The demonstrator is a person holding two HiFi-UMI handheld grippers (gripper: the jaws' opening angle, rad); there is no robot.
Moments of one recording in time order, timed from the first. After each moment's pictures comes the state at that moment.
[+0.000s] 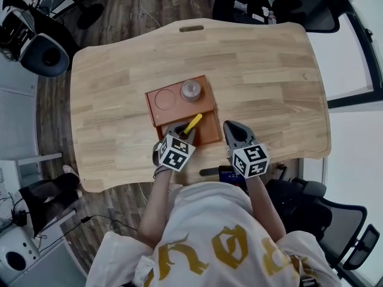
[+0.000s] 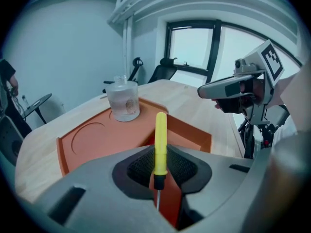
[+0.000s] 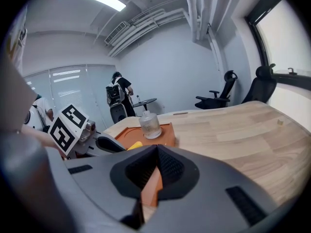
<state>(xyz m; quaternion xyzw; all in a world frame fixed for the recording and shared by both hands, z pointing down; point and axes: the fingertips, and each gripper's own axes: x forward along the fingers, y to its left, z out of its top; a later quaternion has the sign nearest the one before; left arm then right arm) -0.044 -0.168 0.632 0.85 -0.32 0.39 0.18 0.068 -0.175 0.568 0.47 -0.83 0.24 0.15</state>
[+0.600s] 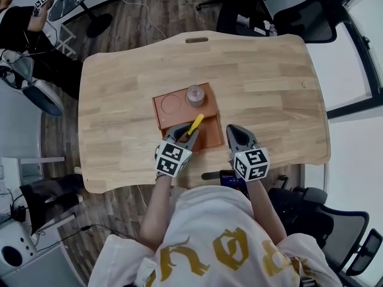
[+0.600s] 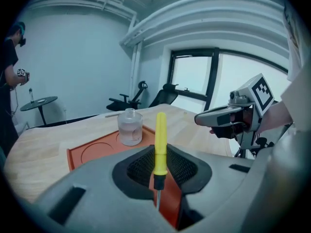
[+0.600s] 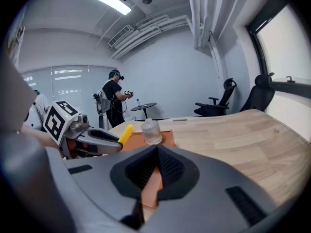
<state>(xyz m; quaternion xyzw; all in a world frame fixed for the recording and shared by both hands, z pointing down) -0.045 -0.170 0.568 0.89 -0.36 0.25 0.16 0.069 -0.168 0.544 0.49 -0.84 0.21 0.14</state>
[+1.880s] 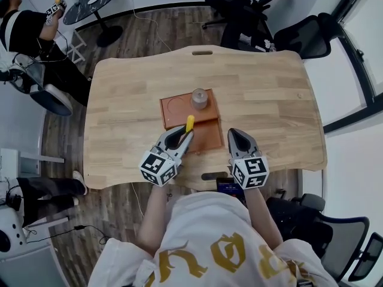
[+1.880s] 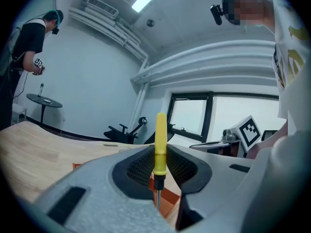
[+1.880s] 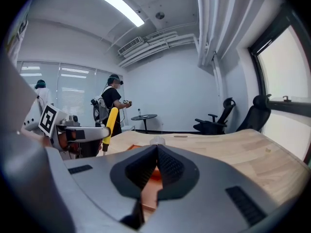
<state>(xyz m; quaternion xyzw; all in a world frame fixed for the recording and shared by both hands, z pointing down) -0.074 -0.127 0.459 0.91 -0.38 0.01 0.13 0.061 -0.130 0.479 0.51 -0.84 0.13 0.10</state>
